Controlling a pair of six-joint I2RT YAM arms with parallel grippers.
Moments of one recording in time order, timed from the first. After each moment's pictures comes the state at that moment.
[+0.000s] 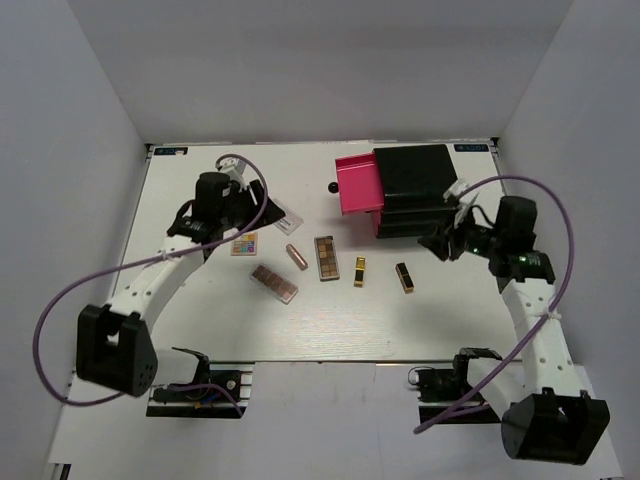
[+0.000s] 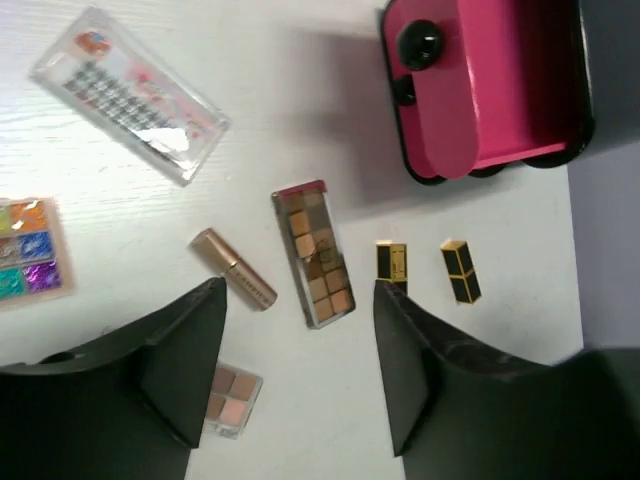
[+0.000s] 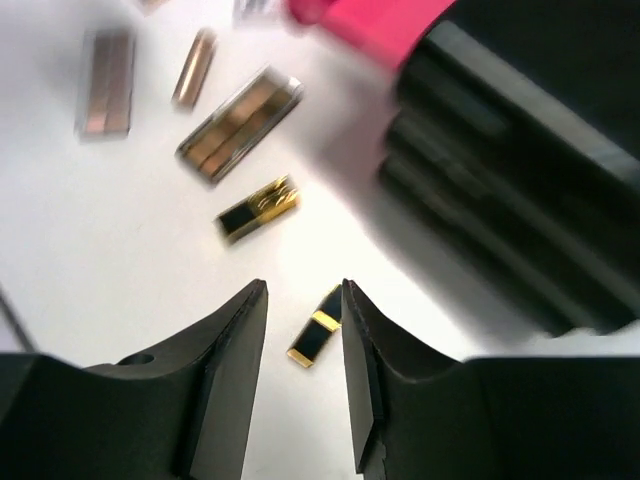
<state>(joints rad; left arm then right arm) -0.29 1.34 0.99 -0.20 0.31 -0.56 -0.05 0.94 0.87 -0.49 -0.85 -0.43</state>
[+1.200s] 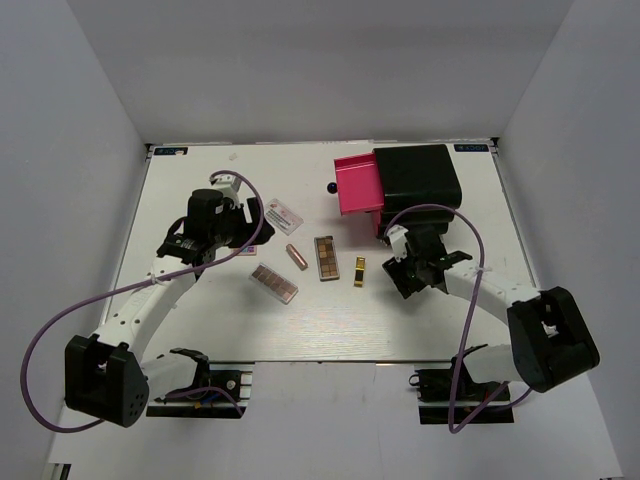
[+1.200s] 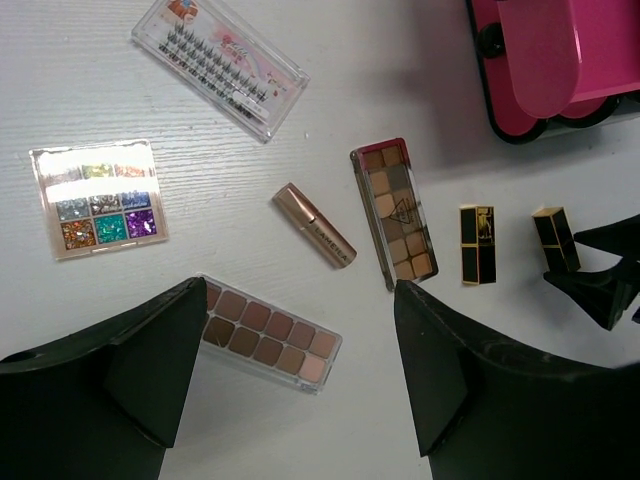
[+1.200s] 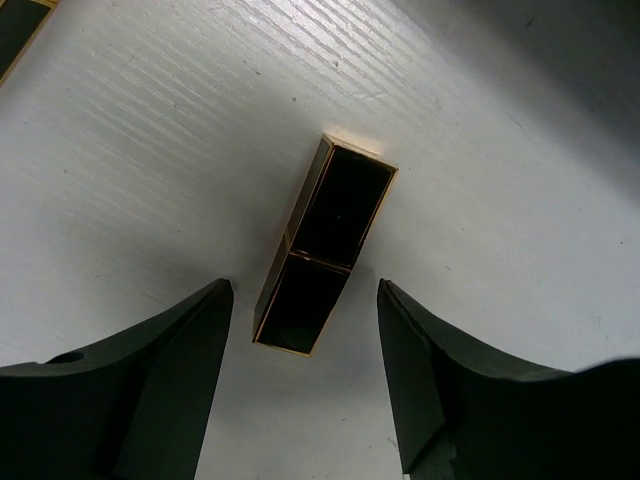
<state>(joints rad) -0.29 1.15 0.87 -0.31 0.18 -0.37 0.45 1.33 0.63 -0.33 -0.01 -0.27</state>
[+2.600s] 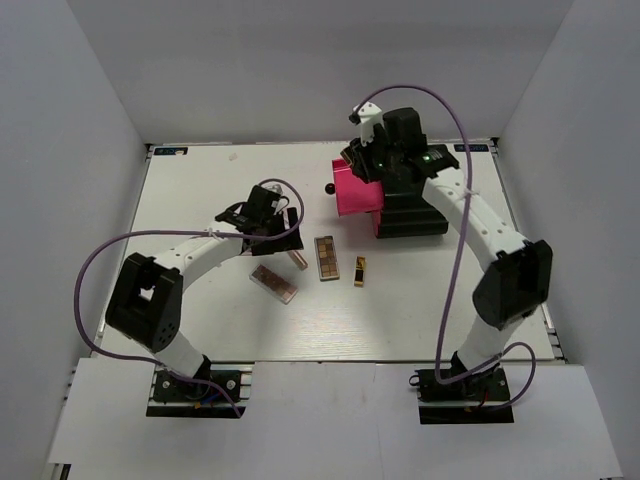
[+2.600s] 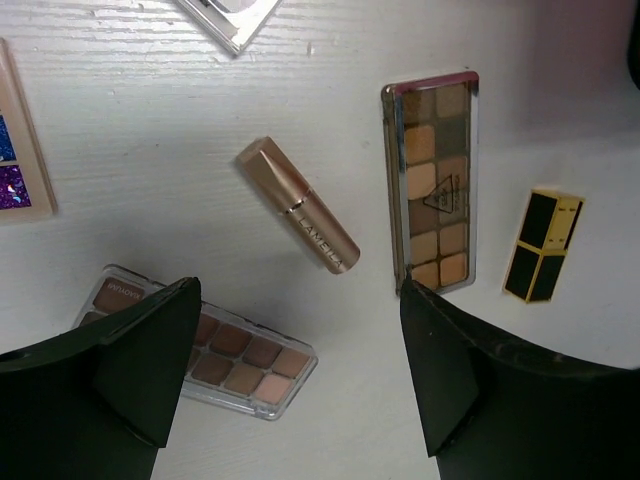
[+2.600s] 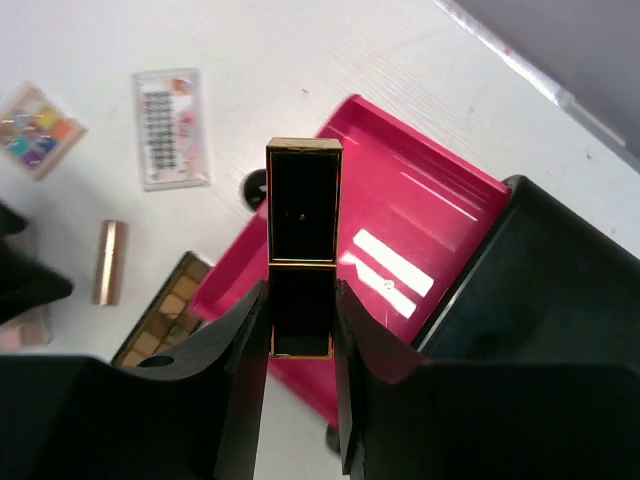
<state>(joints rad) -0.48 1.57 1.05 -0.40 0.04 -0.53 0.48 1.68 1.65 -0.53 -0.22 -0.20</state>
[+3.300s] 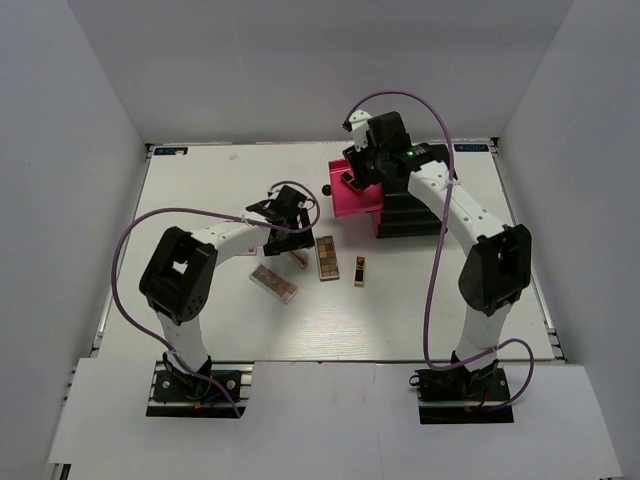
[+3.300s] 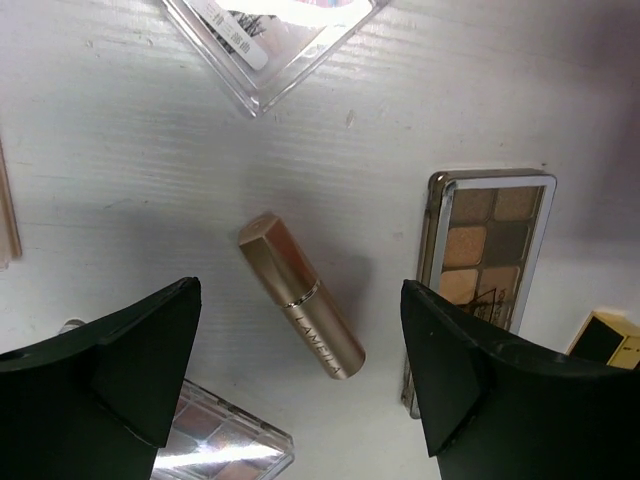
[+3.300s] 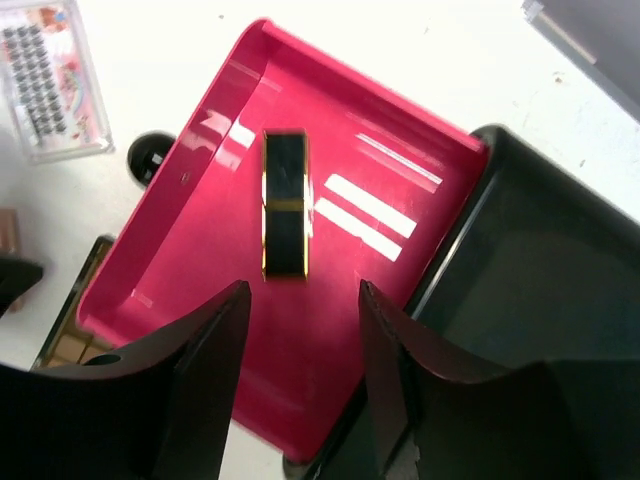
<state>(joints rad) -0.57 1.82 1.20 -0.44 -0.18 -0.67 0.50 1.88 1.80 -0.63 -0.01 -0.22</state>
